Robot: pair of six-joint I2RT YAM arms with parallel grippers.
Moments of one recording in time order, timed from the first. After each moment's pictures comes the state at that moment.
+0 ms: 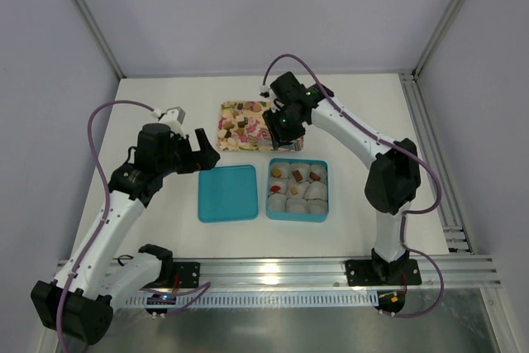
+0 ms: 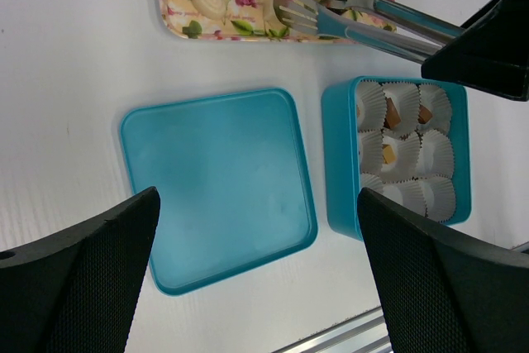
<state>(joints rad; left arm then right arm) -0.30 0.94 0.92 -0.58 0.13 -0.42 0.62 1.93 1.81 -0.98 -0.09 0.13</state>
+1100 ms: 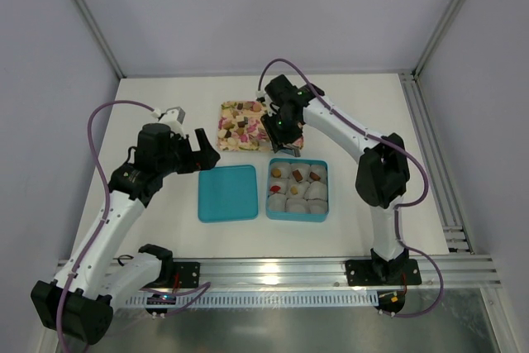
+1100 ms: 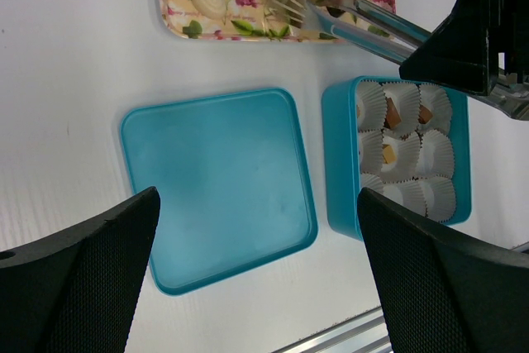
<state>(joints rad) -0.30 0.94 0.92 -0.58 0.13 -0.42 0.63 2.03 1.88 -1.03 -0.07 0.10</state>
